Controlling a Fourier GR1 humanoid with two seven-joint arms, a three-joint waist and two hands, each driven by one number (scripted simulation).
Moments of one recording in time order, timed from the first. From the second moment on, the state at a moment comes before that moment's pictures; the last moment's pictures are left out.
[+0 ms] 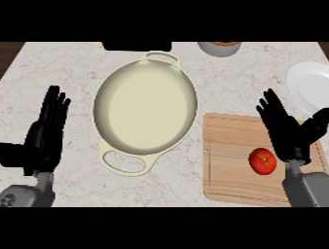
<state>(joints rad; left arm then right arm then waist) -0.10 0.32 -0.18 -1.55 0.32 0.38 -0.08 -0.18 -0.28 0.12 -1.39 -0.42 -0.22 0.14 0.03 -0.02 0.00</state>
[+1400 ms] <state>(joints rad) 0.02 0.54 -0.14 -1.49 0.18 0.27 0.06 0.15 -0.86 0.08 -1.79 0.07 -0.10 0.10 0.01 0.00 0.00</state>
